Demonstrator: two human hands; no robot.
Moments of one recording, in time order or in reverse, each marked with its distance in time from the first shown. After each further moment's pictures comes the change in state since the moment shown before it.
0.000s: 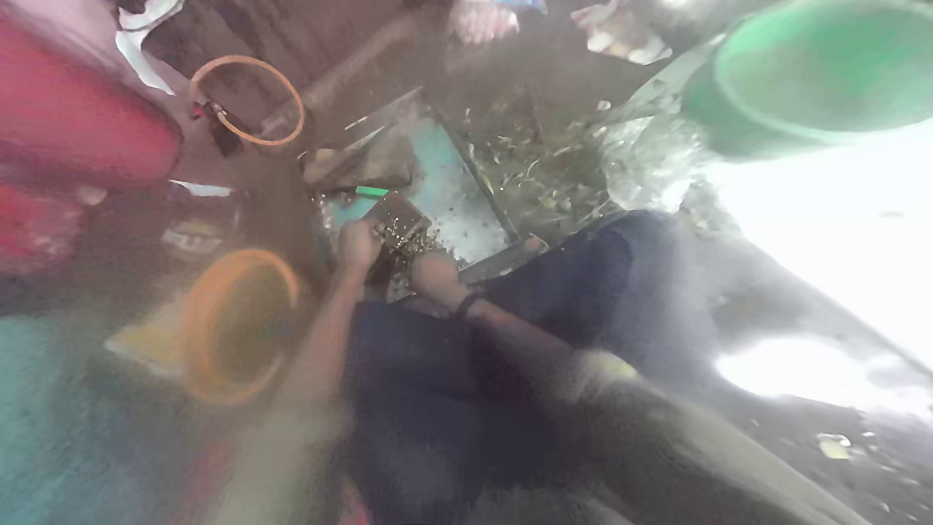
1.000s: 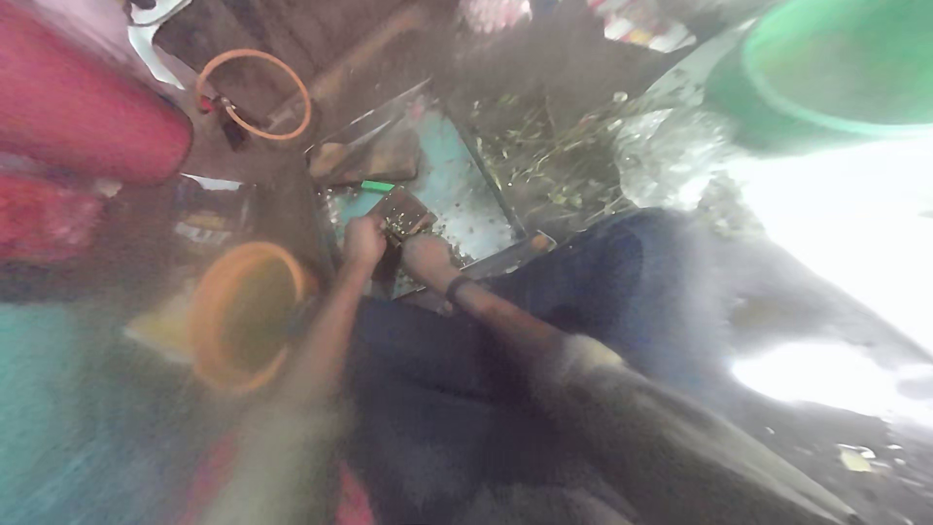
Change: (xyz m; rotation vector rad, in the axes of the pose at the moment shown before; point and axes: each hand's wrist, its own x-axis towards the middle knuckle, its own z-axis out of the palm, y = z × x) left_hand -0.009 0.016 -0.009 -0.004 -0.026 -0.087; right_hand 0.012 -0.016 -0.014 0.024 0.103 -0.062
